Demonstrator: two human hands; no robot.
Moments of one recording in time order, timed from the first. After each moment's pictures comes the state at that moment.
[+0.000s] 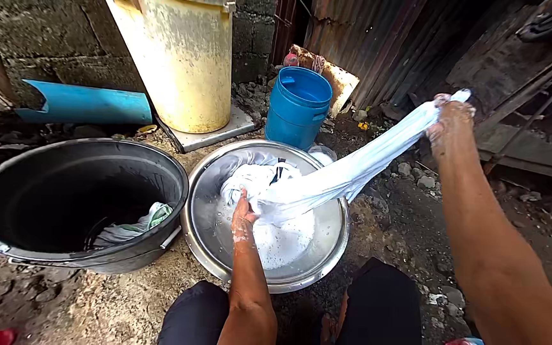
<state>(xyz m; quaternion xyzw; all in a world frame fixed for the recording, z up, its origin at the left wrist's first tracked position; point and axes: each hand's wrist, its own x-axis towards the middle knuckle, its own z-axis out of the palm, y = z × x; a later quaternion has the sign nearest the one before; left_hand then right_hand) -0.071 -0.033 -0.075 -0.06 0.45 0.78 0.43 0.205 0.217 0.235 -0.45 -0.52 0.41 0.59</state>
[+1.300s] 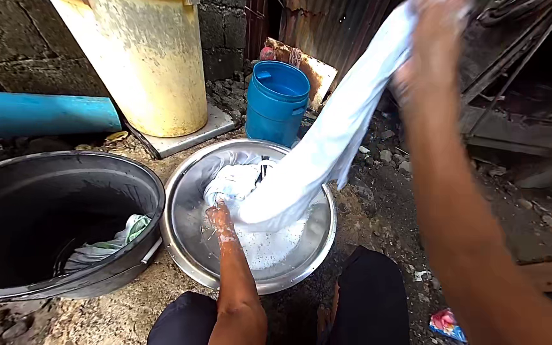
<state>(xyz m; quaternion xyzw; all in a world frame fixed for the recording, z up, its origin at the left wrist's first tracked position) -0.086 -0.047 -0.103 0.01 0.81 0.55 0.22 0.139 0.145 0.315 -0.25 -0.64 0.35 0.64</state>
